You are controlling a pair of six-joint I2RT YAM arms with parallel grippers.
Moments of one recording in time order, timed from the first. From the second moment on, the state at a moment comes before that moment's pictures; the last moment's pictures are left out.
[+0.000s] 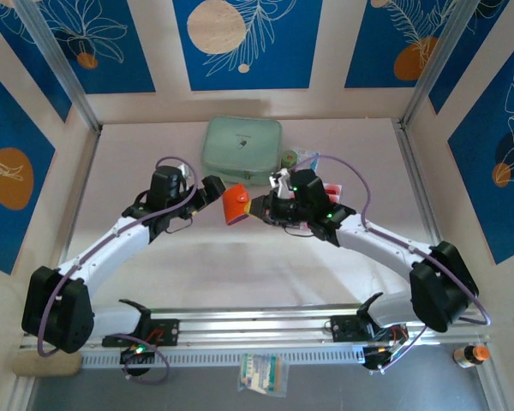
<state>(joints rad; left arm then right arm) -0.40 1.26 0.83 -0.15 0.27 -0.91 0.66 1.34 0.85 0.04 -0.54 1.06</state>
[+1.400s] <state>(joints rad) -0.44 1.28 0.65 0.52 0.35 -1.33 0.67 1.35 0.81 0.30 -0.60 1.29</state>
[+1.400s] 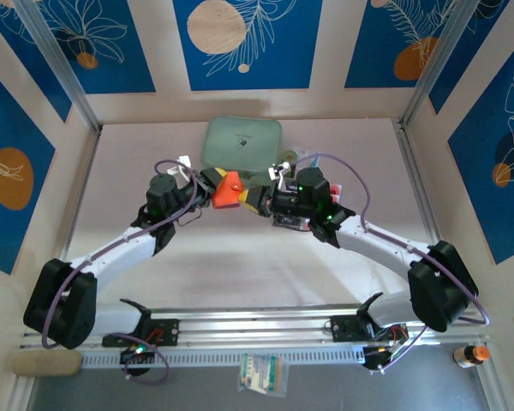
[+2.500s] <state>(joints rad) -0.45 1.25 0.59 0.46 0.32 -1.12 0.82 1.65 1.42 -0.60 -0.15 0.68</state>
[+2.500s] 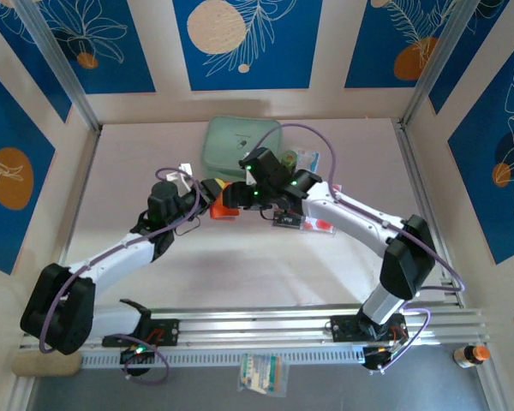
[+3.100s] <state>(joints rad) -0.46 1.24 0.58 0.41 0.28 -1.12 0.88 1.72 1.47 -0.65 0.03 0.61</state>
